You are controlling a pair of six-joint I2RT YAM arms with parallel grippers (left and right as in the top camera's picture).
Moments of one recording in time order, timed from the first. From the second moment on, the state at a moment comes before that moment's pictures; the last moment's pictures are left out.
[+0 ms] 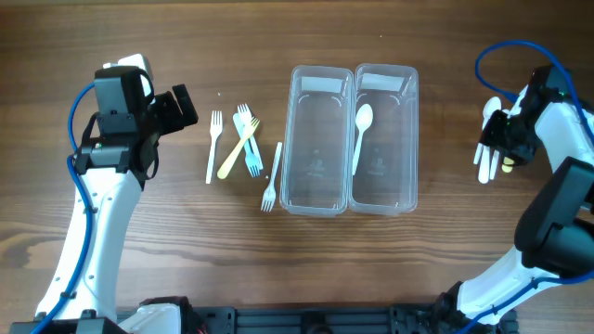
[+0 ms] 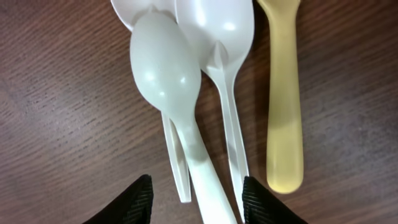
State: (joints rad) left arm 0.04 1.36 1.06 -0.49 -0.03 -0.24; right arm -0.39 1.91 1.30 -0.78 0.00 0.12
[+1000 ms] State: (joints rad) left arm 0.04 1.36 1.06 -0.49 -0.03 -0.24; right arm -0.39 1.92 1.16 -0.59 0.00 0.11
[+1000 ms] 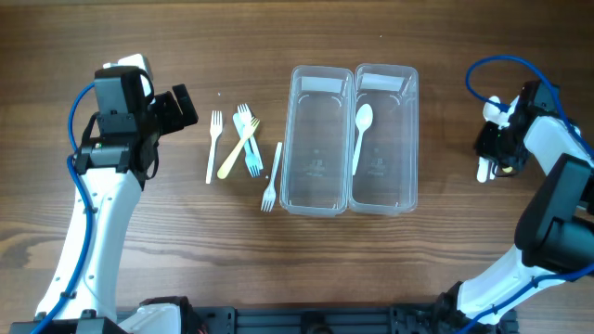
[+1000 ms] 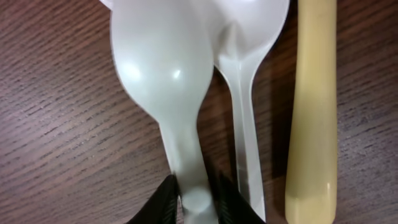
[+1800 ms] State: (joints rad) left arm 0.04 1.36 1.06 -0.49 -0.03 -0.24; right arm -0.25 1.51 1.17 -0.71 -0.24 0.11
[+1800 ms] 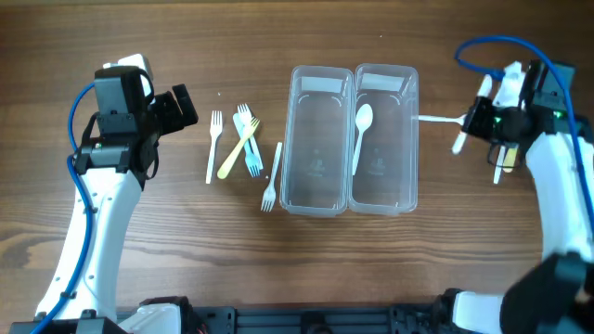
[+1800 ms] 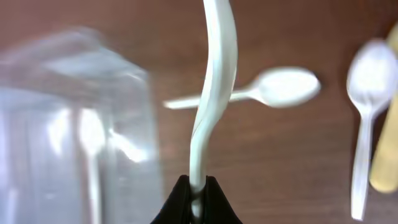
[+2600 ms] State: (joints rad) left arm 0.04 1.36 1.06 -0.49 -0.03 -0.24; right arm 0.08 1.72 1.18 -0.60 -0.32 0.20
